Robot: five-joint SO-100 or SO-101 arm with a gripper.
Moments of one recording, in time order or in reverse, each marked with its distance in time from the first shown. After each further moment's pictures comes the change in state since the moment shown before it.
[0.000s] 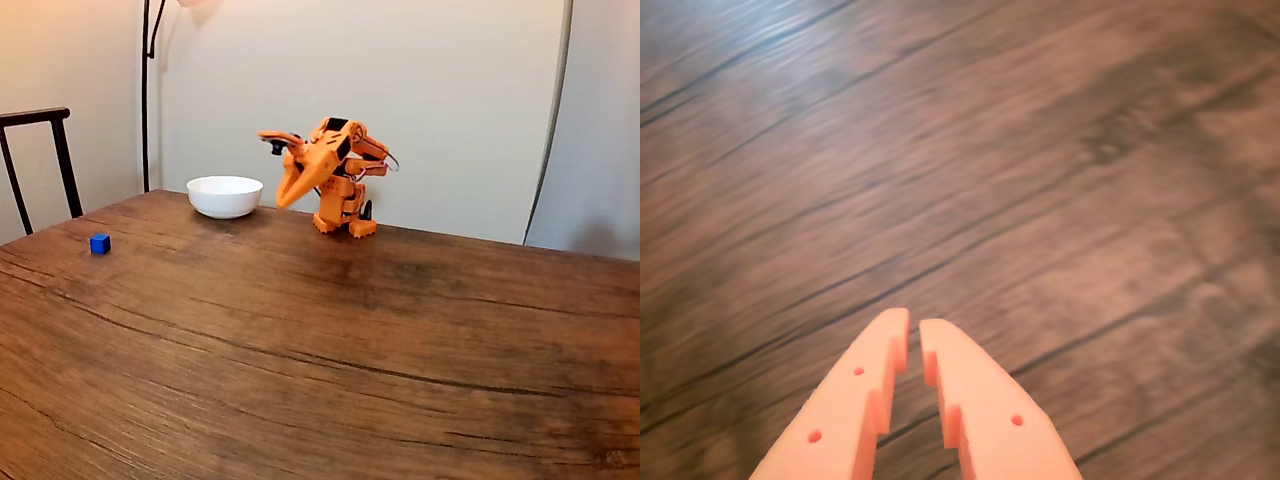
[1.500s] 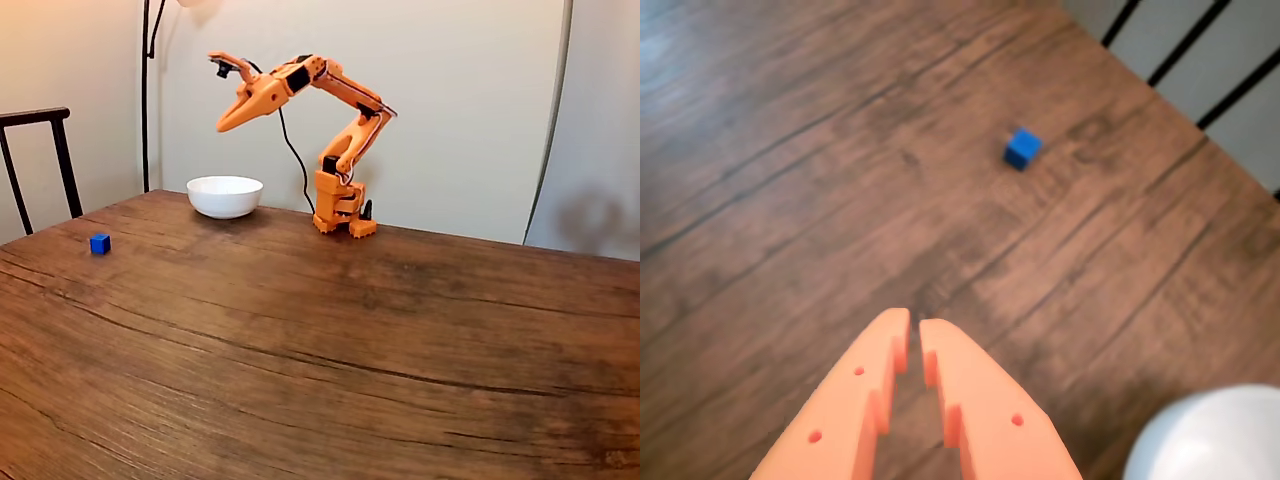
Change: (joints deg) arm 16.5 -54.8 -53.9 -5.8 11.9
